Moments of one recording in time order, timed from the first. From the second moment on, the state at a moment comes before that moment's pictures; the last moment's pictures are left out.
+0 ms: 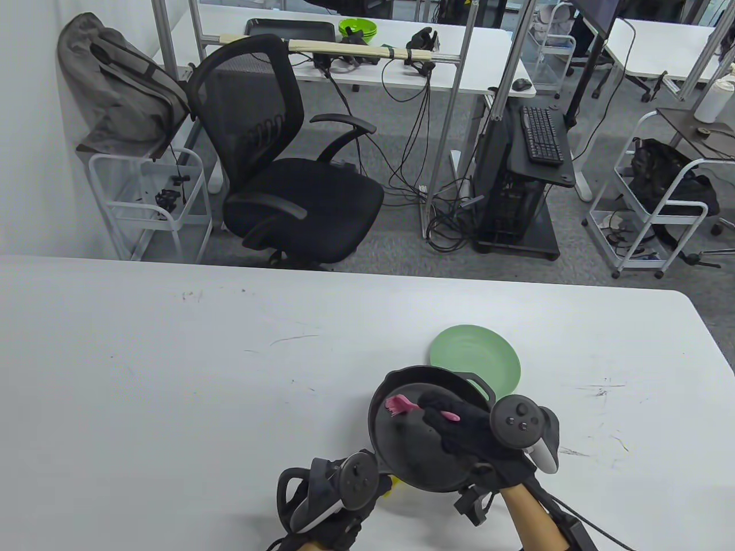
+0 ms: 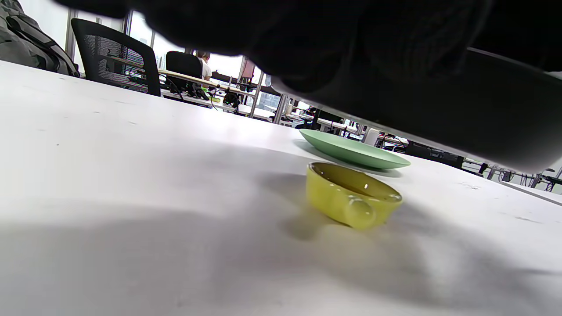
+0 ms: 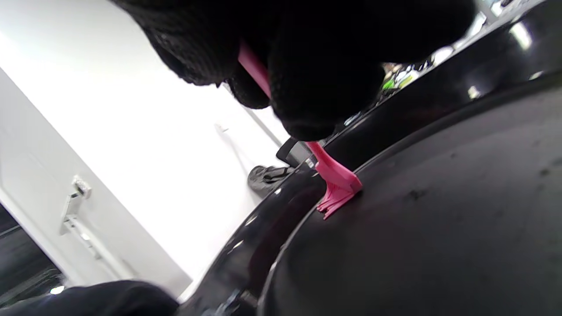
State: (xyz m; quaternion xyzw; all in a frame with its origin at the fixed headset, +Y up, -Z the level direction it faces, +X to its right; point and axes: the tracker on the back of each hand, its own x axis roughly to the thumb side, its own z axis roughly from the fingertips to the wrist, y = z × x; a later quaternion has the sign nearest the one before) left_hand -0.041 -0.716 -0.308 0.01 -0.11 0.13 0.99; right_hand 0.203 -0.685 -0.388 0.20 -0.01 0.90 0.38
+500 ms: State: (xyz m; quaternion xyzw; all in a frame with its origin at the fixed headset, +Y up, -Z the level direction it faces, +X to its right) left_hand -0.042 -0.715 -0.308 0.02 -0.09 0.14 0.99; right_hand 0.203 -0.681 -0.385 0.20 -0.04 0.92 0.33
